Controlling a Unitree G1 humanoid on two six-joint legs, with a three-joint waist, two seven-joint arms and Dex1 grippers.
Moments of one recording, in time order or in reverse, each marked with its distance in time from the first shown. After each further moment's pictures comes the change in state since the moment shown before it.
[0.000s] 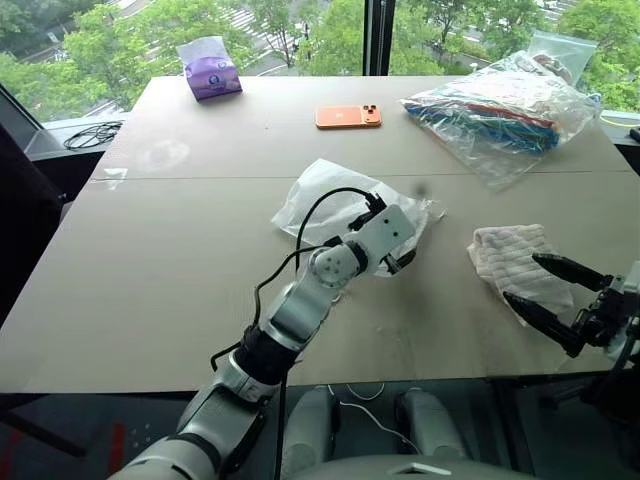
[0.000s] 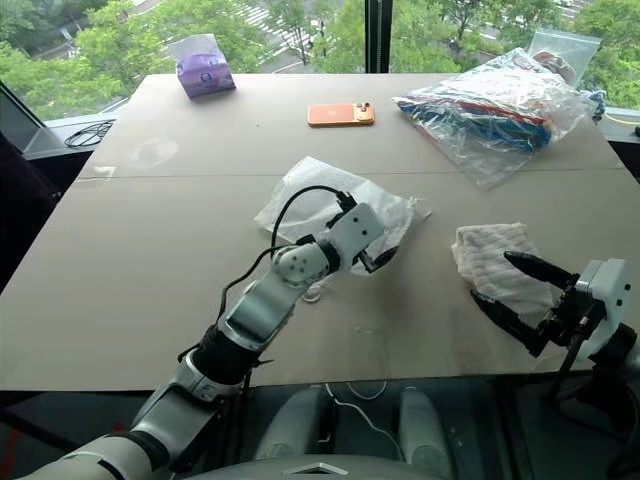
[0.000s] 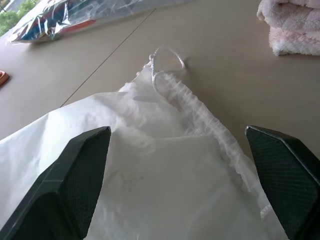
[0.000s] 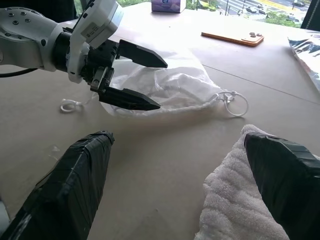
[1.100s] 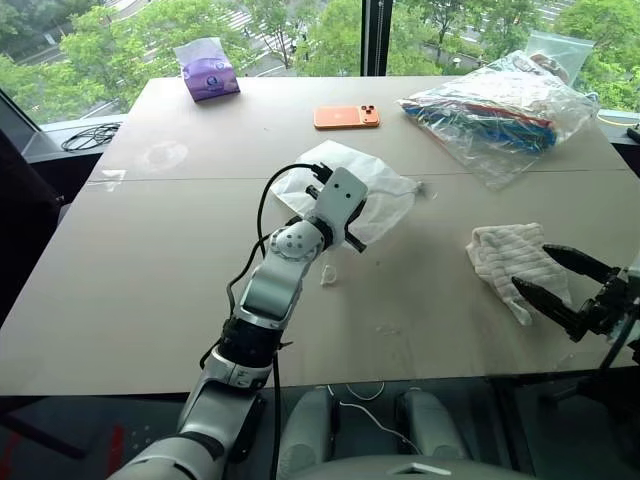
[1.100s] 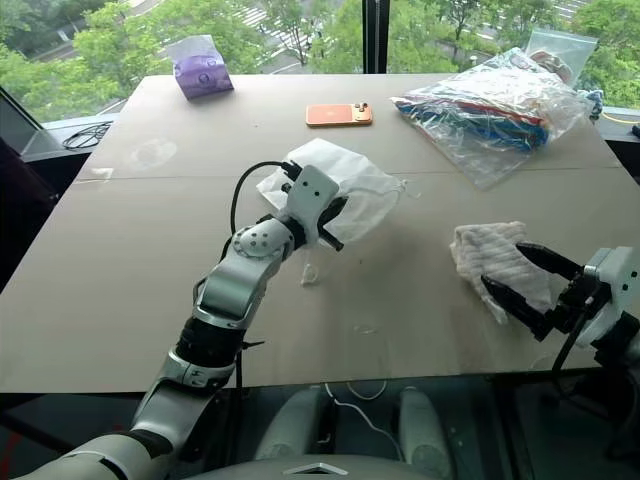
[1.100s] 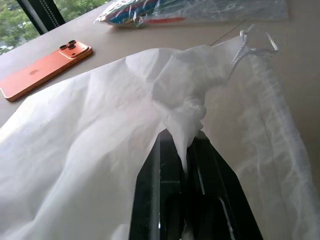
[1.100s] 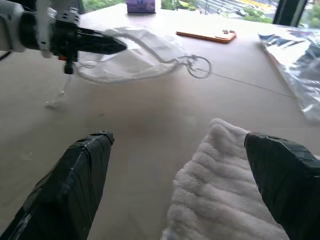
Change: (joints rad) left arm -0.040 0.021 0.297 0.045 -0.110 0.027 -0.024; right arm -0.105 -0.065 -0.005 0.131 -0.037 0.133 -0.144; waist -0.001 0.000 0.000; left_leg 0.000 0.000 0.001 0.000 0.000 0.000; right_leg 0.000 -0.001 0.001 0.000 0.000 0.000
